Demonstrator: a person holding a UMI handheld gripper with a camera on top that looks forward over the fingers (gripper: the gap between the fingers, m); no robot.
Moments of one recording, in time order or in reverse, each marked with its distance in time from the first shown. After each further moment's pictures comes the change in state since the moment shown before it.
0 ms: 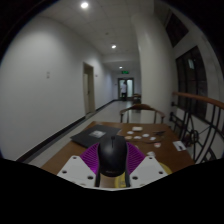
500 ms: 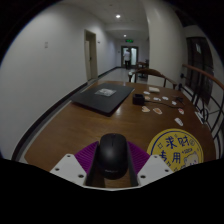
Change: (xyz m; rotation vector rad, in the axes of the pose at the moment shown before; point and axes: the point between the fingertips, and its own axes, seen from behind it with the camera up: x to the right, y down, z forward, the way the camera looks) arm -0.064 0.156 0.077 -0.368 -0.019 -0.019
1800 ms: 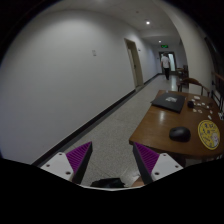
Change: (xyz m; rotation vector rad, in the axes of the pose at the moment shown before) arm -0.280 0.042 -0.264 0.075 -0.474 -0.045
